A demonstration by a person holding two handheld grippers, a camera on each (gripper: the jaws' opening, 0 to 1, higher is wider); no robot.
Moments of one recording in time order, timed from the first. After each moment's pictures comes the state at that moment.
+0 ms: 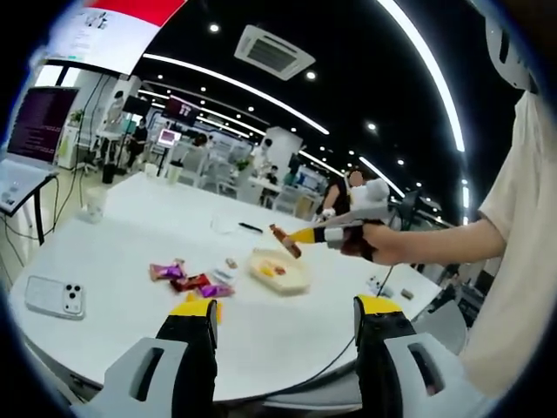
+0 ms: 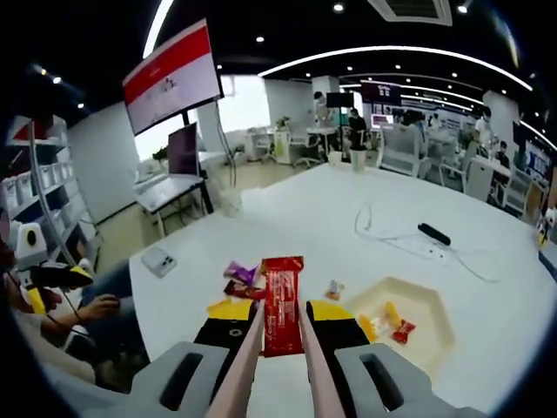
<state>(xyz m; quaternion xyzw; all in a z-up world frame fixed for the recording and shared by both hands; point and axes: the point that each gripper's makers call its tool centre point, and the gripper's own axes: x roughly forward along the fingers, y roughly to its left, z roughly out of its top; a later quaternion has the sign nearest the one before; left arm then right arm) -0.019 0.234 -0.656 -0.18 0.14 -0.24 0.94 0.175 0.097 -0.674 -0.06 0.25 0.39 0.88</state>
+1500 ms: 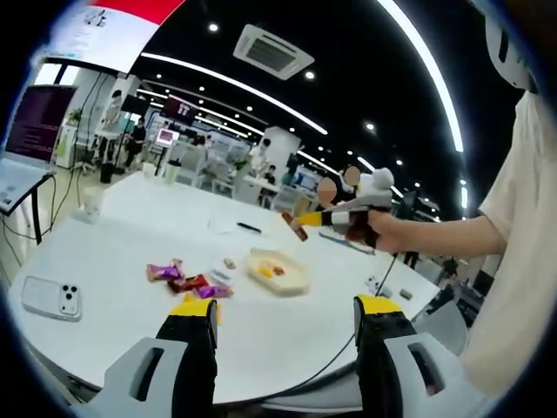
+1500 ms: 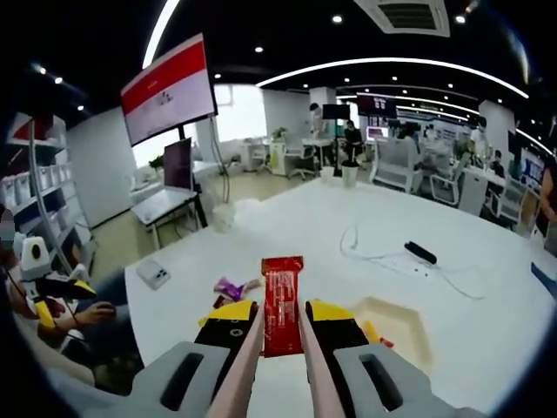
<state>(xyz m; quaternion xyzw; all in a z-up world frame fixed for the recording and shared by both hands) -0.016 0.233 -0.659 -0.18 0.14 -0.25 0.94 0.195 0.080 -0.643 -0.06 0.22 0.38 0.89</state>
